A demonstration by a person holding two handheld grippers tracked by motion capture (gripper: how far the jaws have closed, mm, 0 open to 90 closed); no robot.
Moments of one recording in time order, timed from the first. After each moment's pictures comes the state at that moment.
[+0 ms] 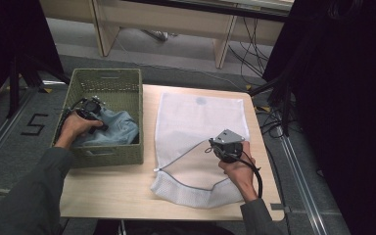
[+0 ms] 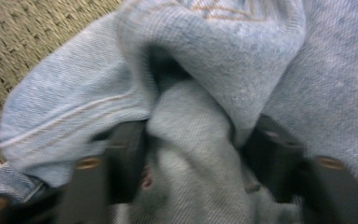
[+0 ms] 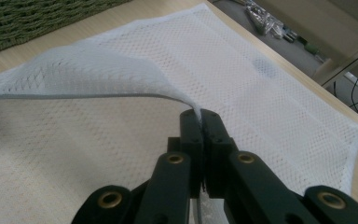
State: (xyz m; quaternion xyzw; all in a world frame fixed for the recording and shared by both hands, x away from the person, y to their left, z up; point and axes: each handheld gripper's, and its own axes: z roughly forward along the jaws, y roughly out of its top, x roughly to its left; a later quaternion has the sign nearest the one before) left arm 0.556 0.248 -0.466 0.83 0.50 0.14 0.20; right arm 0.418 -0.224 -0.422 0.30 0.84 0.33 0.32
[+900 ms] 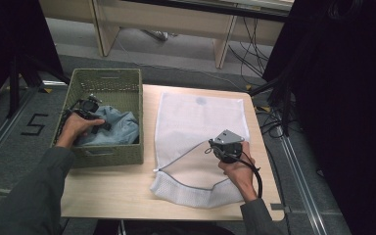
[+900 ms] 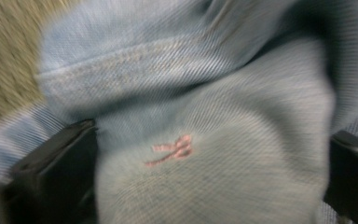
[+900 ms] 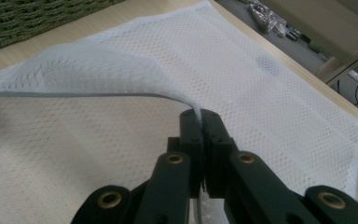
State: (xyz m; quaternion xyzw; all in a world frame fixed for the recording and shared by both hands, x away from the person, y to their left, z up) left arm 0.565 0.255 -0.485 0.79 0.57 0.10 0.21; right arm 0.419 -0.223 -0.426 0.31 0.83 0.34 0.32
